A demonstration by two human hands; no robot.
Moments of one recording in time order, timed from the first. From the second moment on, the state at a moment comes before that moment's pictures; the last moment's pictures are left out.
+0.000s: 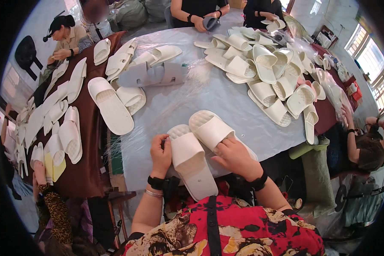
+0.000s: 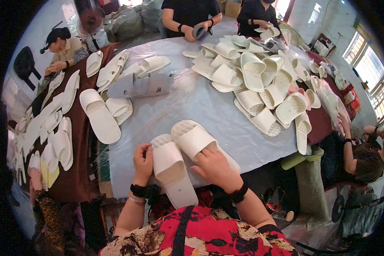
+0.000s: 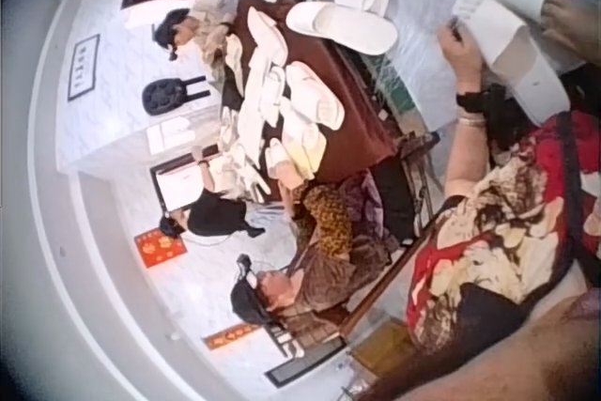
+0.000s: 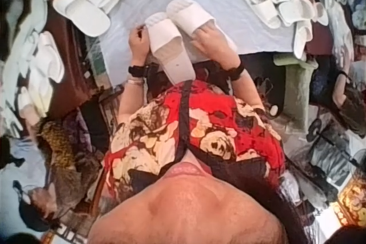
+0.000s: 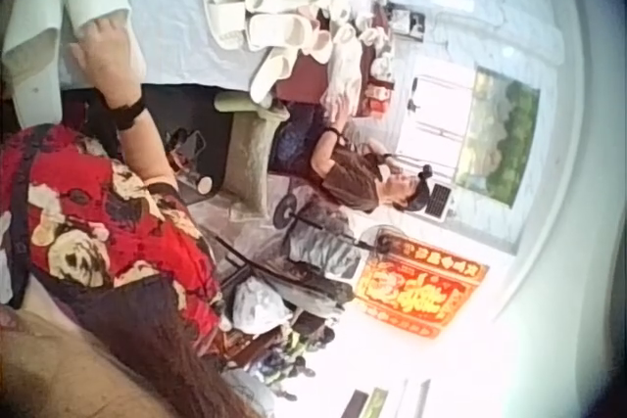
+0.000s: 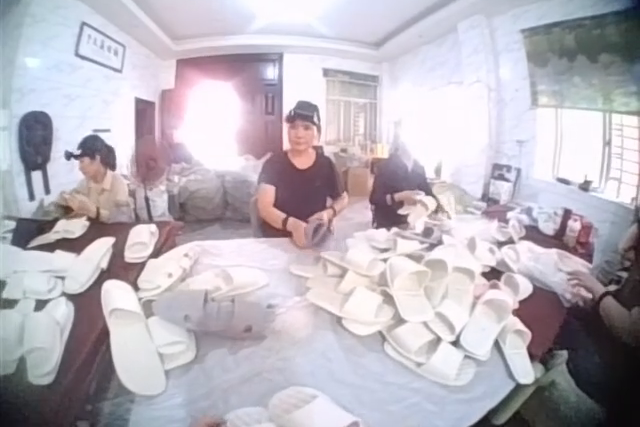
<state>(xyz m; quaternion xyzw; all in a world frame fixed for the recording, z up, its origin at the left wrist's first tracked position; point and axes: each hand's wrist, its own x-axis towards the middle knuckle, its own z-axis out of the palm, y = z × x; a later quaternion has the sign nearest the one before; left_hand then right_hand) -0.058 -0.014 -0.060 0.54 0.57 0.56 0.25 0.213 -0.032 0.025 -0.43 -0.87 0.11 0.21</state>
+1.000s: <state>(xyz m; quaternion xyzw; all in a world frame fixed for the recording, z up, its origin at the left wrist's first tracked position) -0.055 -0.017 -0.048 0.56 0.58 0.55 0.23 0.195 0.027 0.042 -0.42 -0.84 0.34 -0.01</state>
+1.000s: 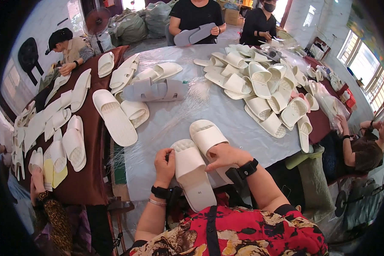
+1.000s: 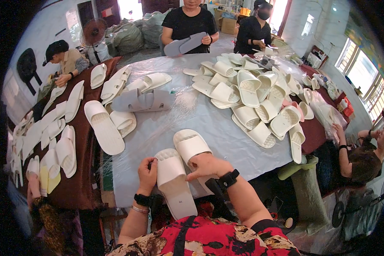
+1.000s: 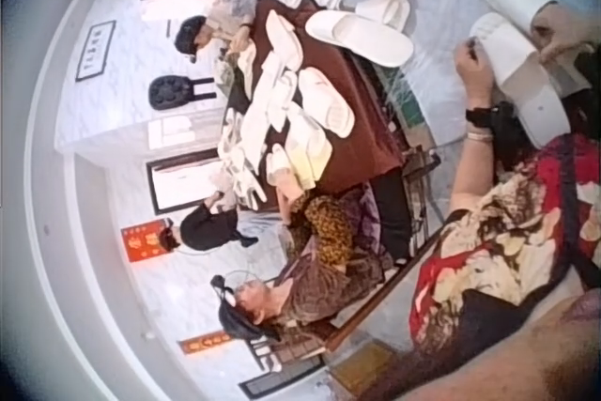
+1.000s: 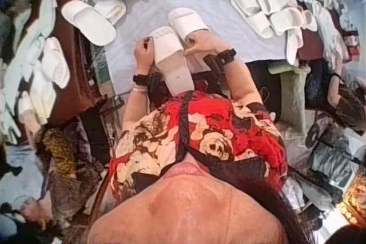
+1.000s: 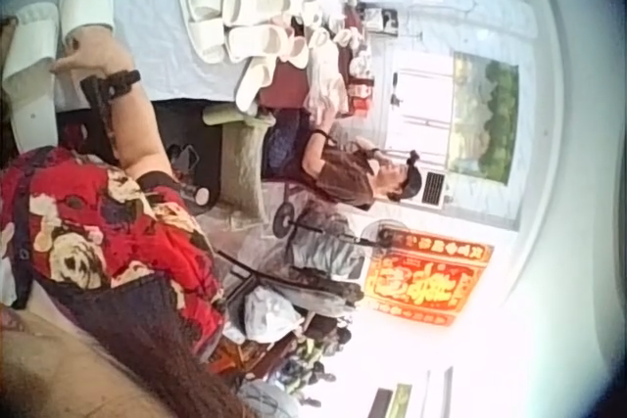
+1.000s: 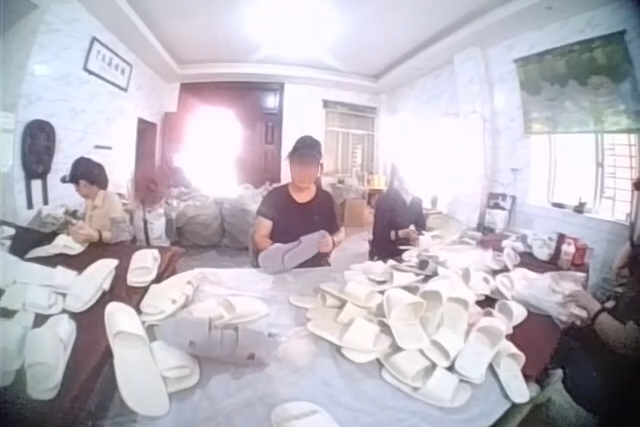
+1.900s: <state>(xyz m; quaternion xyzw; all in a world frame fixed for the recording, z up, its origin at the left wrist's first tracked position) -0.057 -0.018 -0.052 0.52 0.56 0.59 0.26 0.177 -0.002 -0.009 -0.46 -0.85 0.14 0.21</state>
